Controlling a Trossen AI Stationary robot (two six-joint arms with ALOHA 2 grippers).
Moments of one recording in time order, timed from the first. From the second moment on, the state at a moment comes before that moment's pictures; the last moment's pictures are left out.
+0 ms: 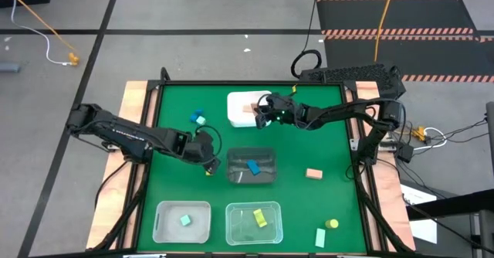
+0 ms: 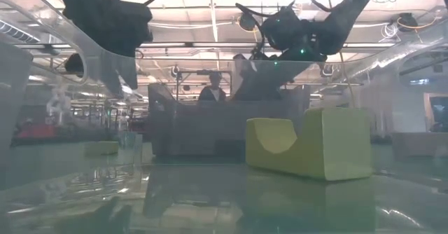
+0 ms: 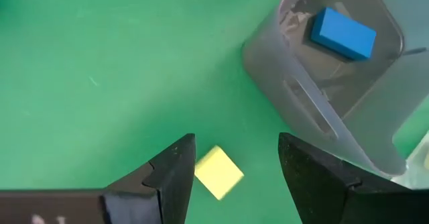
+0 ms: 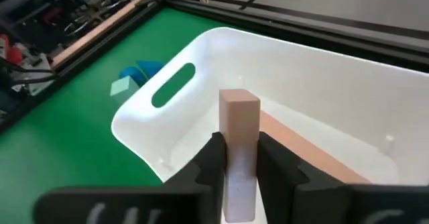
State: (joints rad) left arm -0.18 1.34 0.86 -0.65 -0.18 -1.07; right arm -0.33 1.72 0.81 0.44 0.18 0.51
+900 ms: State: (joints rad) left arm 0.36 1.34 0.74 -0.79 -0.49 -1.03; right arm -0.32 1.73 0.81 0.58 0.02 0.62
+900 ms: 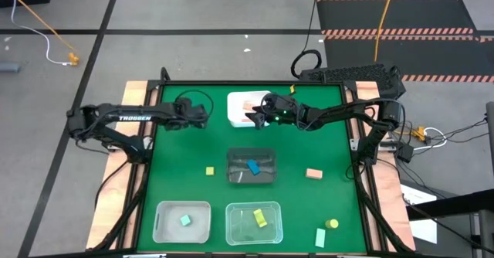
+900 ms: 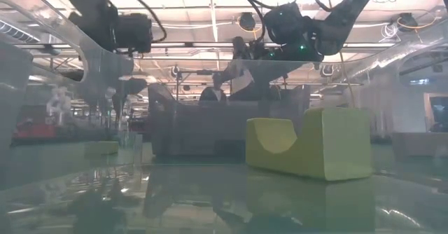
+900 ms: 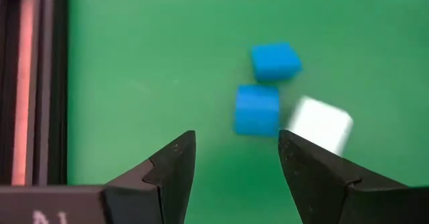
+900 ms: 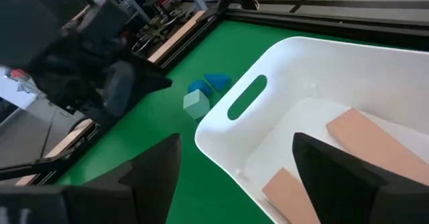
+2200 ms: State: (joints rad) left arm 0.48 1.45 0.58 -0.36 -0.36 -1.03; right arm -0.32 1.73 0.81 0.58 0.02 0.63
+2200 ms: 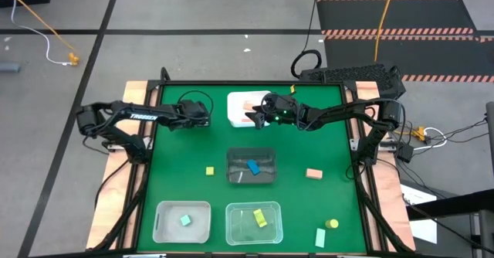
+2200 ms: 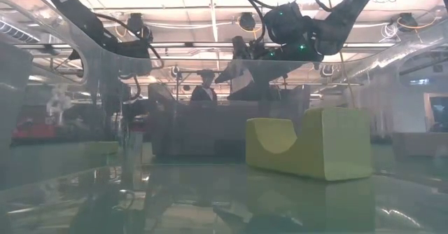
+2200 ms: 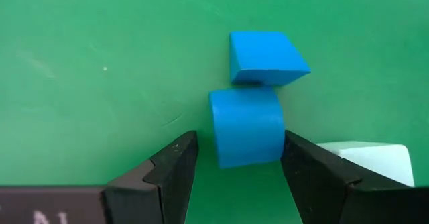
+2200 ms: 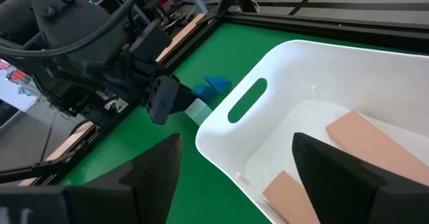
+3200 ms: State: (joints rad) left arm 0.37 1.32 0.58 -0.43 -0.33 -1.03; right arm -0.29 1.73 0.81 0.62 -0.19 0.64
